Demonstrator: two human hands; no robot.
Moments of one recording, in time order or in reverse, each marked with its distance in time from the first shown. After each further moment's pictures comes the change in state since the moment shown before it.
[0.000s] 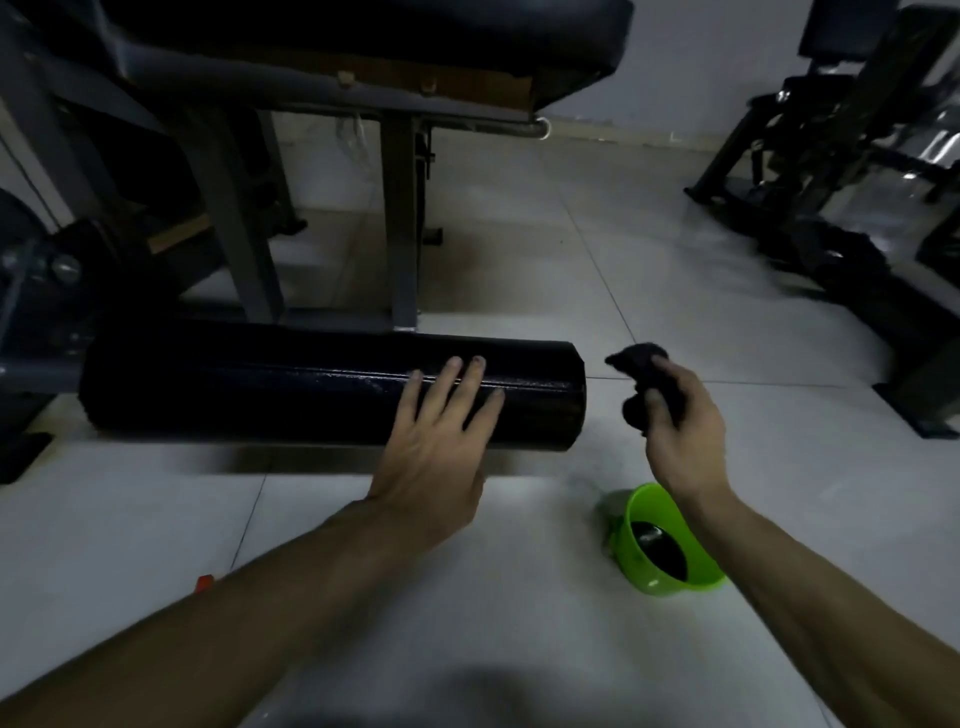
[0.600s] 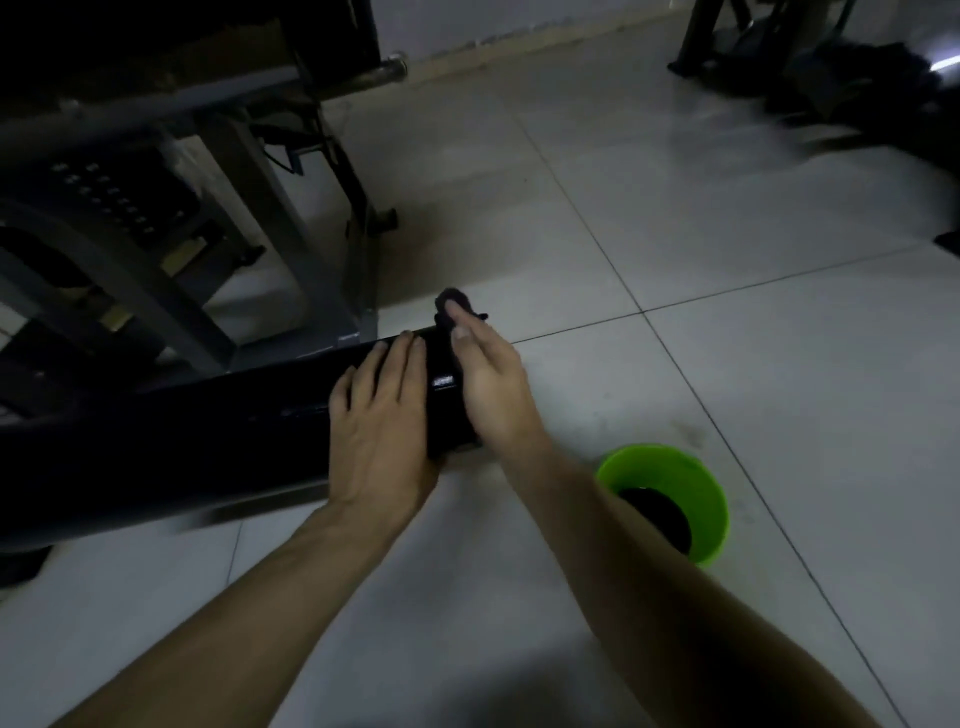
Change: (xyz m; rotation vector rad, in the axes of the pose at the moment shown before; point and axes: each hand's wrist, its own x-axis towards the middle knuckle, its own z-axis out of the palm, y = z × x) left_hand 0.091 0.078 0.027 0.201 -0.045 -0.196; right_hand 0.030 -0.024 0.079 0.687 -0.248 0.378
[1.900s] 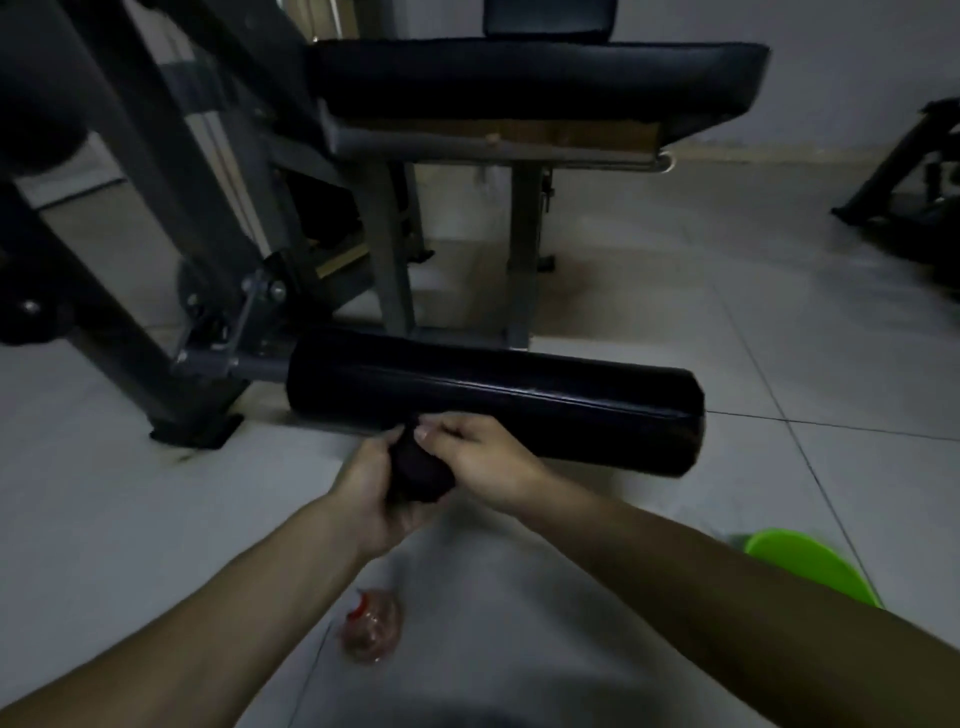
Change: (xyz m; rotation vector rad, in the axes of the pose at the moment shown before) left_hand -0.140 -0.211 -0.047 -2.151 -0.223 -1.285; right_hand -0.140 -0.044 0.214 -0.462 -0.679 0.225
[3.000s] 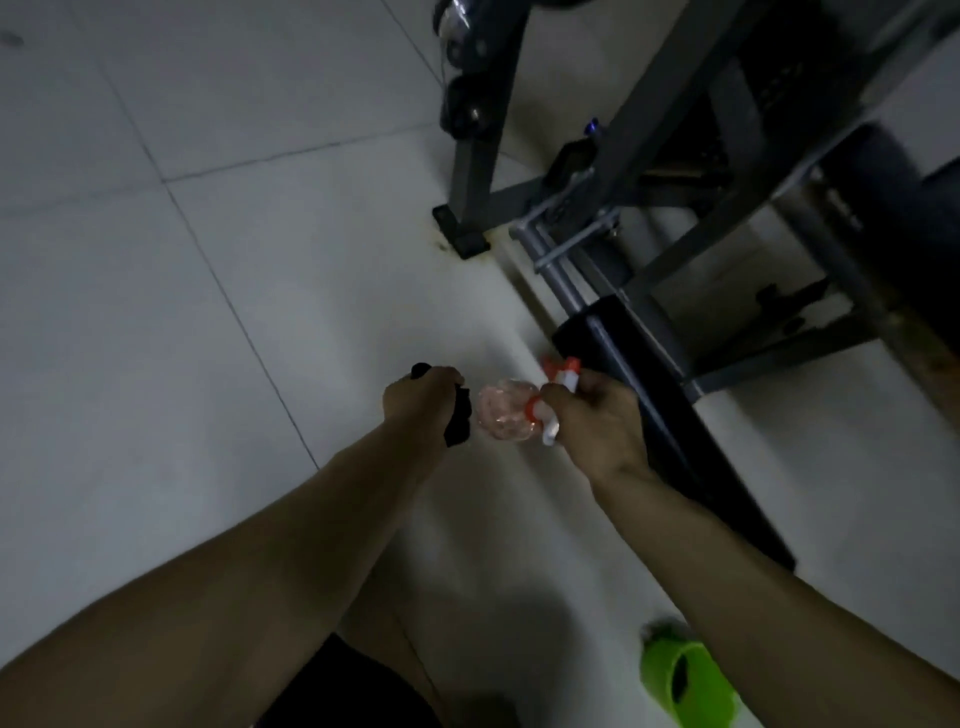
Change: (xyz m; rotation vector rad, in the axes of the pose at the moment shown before) left_hand -0.205 0.094 -0.125 -0.502 0.712 -0.044; right_hand -0.051 -0.203 0.127 -0.352 -0.157 0.129
